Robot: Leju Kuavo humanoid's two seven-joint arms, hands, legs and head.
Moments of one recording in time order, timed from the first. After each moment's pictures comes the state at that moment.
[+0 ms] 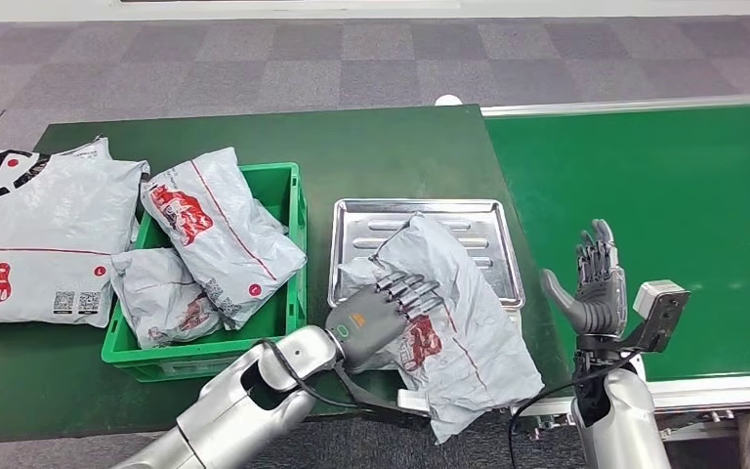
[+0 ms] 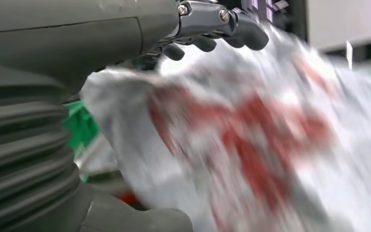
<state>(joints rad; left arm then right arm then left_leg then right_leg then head) -0.56 -0.12 -0.94 -0.99 -1.16 0.03 -0.20 -0.15 -0.02 -0.13 -1.33 -0.19 0.13 -0.44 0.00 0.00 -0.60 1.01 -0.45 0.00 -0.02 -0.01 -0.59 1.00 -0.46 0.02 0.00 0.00</state>
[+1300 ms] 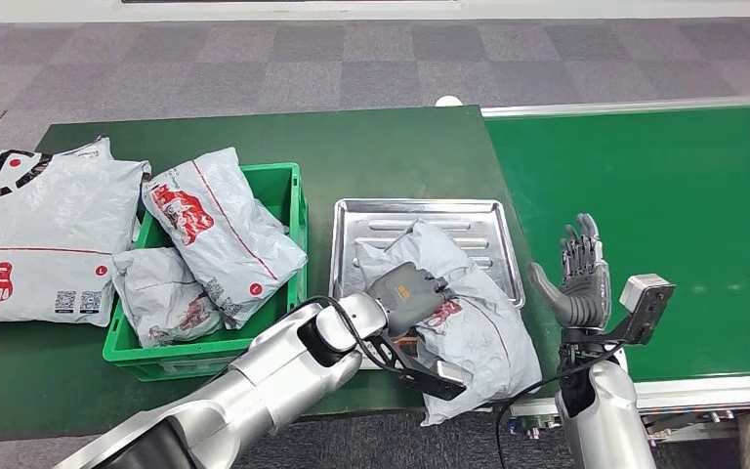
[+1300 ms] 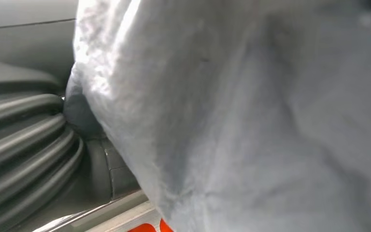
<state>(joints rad) -0.82 -0.36 -1.04 -0.50 -1.15 0.04 -0.19 -0.19 0.02 -0.13 -1.27 -0.20 0.16 -0.45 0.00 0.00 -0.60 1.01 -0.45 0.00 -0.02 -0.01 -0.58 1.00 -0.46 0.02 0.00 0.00</state>
